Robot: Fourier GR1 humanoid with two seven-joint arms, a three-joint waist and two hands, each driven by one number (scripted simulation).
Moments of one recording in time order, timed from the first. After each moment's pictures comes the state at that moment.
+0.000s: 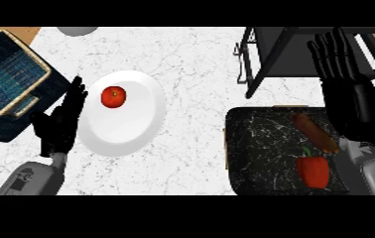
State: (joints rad) left arm -0.18 0.48 -0.29 -1.31 0.40 0.38 -0.10; right arm -0.28 -0.40 0.11 -1.70 -0.30 -0.15 -0.13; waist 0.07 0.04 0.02
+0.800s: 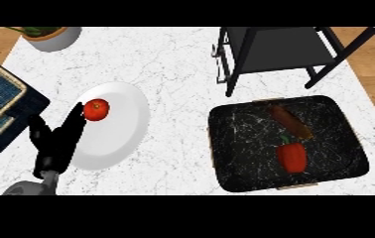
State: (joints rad) left arm -0.06 0.49 -0.27 -1.31 0.52 0.29 0.11; right arm 0.31 -0.67 -0.26 -1.55 -0.25 -0.13 -0.15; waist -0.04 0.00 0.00
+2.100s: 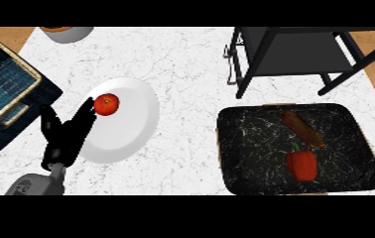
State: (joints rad) left arm -0.11 0.44 -0.25 -1.32 0.46 0.23 0.19; right arm 0.30 -0.89 -0.08 -2.23 -0.05 -0.11 0.84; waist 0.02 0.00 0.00
